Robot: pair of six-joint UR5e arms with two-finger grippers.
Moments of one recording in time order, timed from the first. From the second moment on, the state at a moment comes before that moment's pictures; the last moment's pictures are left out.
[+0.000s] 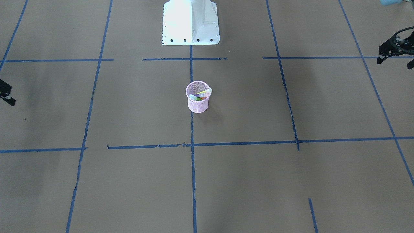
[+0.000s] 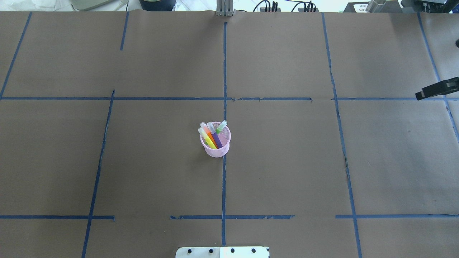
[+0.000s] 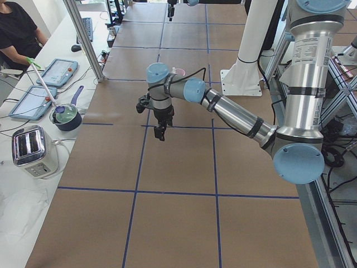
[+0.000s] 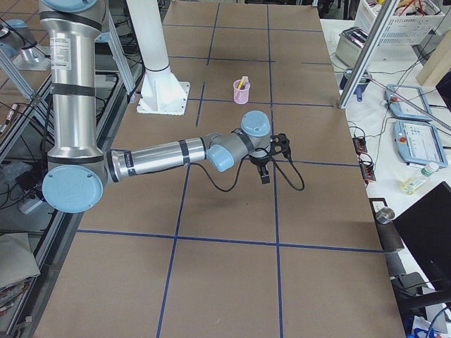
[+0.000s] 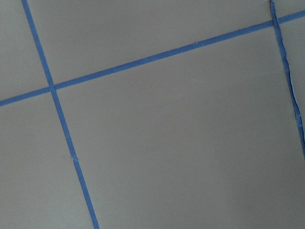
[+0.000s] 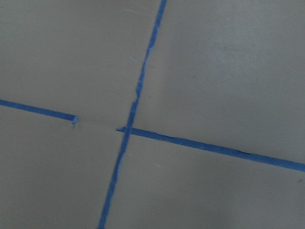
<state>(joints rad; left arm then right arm) -1.38 -1.54 -2.04 -1.25 -2.34 -0.01 1.31 -1.61 1.80 -1.24 2.33 0.31</state>
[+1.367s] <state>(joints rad) -1.47 -1.48 -1.86 -1.32 -2.39 0.09 1.58 -1.72 1.83 -1.76 2.35 -0.19</state>
